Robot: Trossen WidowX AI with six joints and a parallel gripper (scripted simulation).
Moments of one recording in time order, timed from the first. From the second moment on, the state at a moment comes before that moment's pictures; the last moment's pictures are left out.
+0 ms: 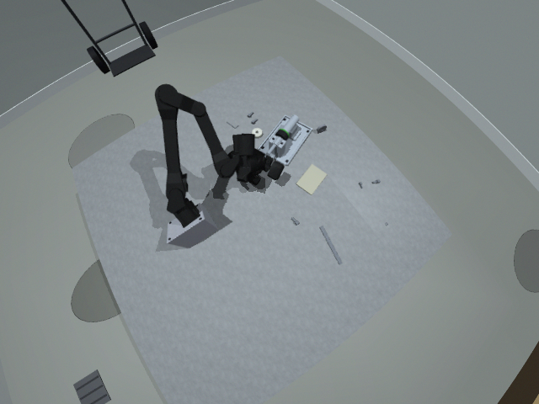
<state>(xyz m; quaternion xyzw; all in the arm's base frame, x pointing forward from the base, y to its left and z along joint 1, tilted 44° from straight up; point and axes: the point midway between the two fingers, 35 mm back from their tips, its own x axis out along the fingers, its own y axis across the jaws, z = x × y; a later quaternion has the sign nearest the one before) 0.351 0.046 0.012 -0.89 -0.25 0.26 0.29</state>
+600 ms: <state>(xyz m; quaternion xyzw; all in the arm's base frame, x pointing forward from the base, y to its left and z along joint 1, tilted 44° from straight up) 0.349 0.045 0.012 -0.89 -0.25 0.26 0.29</state>
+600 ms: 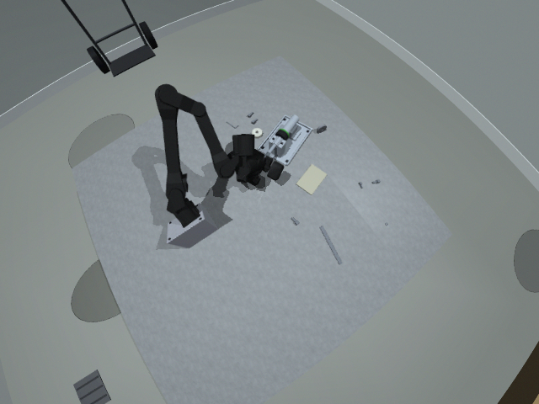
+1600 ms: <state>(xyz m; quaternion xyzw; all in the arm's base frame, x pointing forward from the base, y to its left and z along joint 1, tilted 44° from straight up) 0.346 0.045 0.011 -0.89 -0.25 0.26 0.29</state>
